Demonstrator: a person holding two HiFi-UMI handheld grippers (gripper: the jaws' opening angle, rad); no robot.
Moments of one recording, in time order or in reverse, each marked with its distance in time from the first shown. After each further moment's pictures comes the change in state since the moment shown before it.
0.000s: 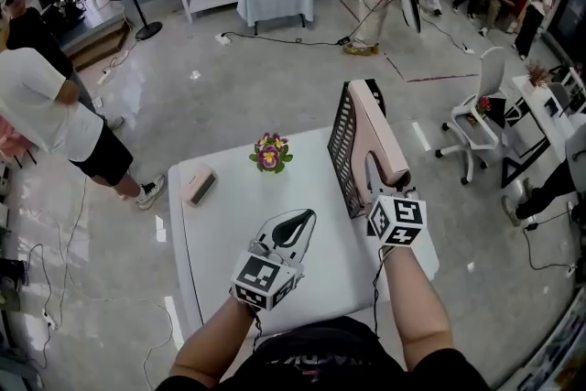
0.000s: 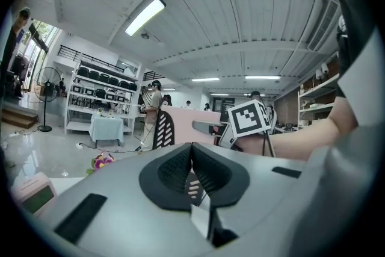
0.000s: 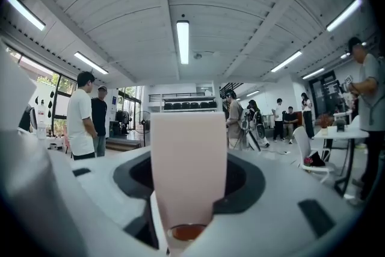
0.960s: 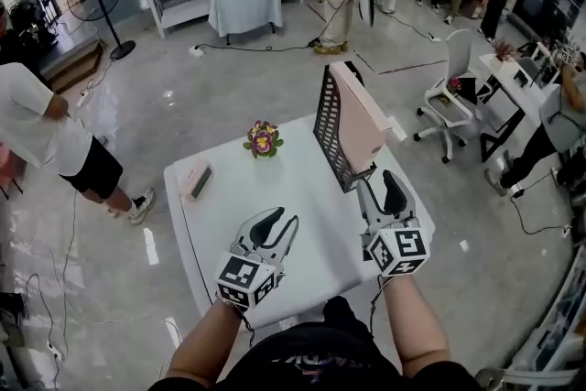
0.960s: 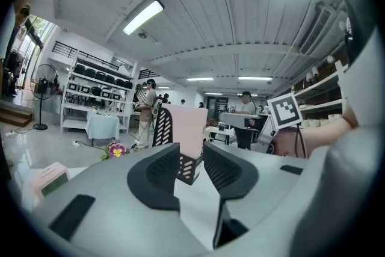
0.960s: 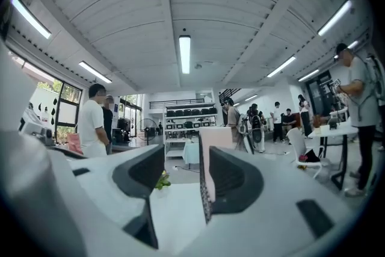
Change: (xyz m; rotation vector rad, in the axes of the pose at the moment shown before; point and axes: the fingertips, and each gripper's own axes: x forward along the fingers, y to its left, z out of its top) left arm -0.091 0.000 -0.021 -0.001 0.011 -0.057; right arm -0.145 0.071 0.010 0.031 -0.069 0.007
